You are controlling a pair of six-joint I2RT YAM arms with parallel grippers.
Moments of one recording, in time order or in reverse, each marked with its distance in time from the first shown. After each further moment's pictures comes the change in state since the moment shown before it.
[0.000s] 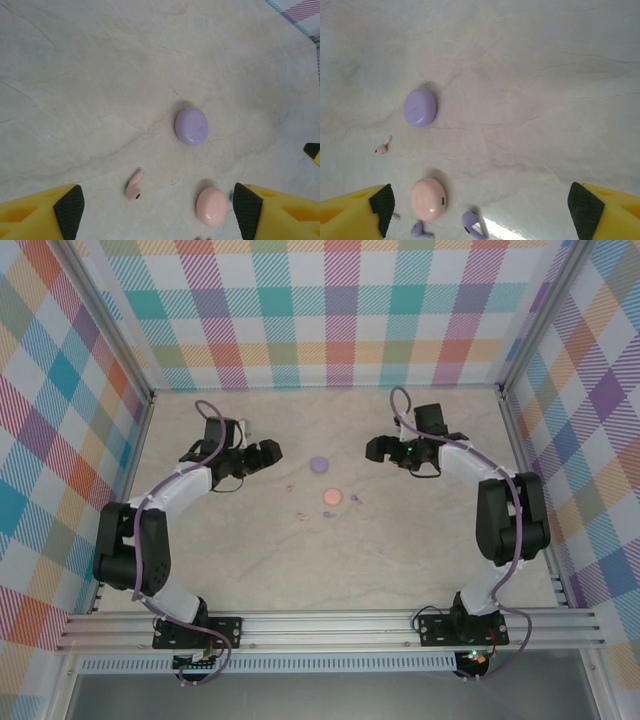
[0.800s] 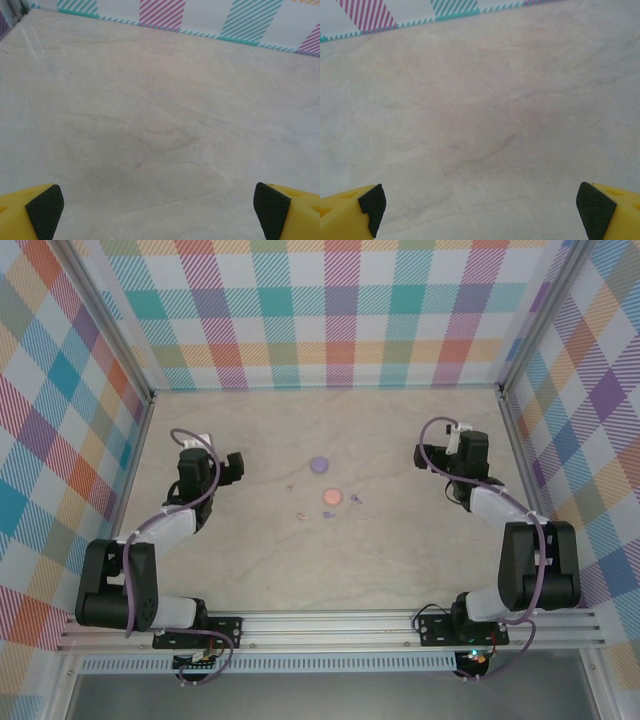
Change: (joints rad) left arm 0.128 -0.262 -0.412 0.466 -0.491 0.341; right arm -0.211 -0.348 -0.459 0.463 0.409 -0.178
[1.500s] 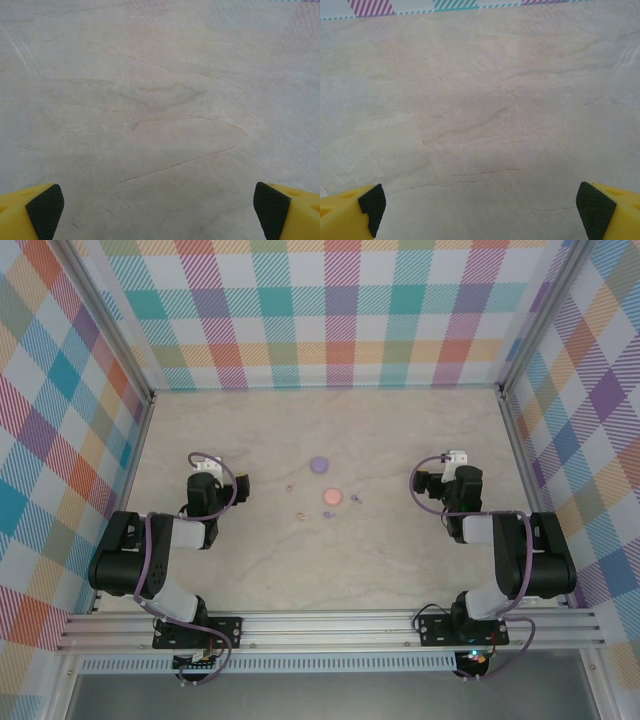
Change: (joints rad) left arm 0.000 0.208 -0.243 0.483 0.028 0.128; right arm 0.004 0.074 -0.361 0.593 0.035 -0.099
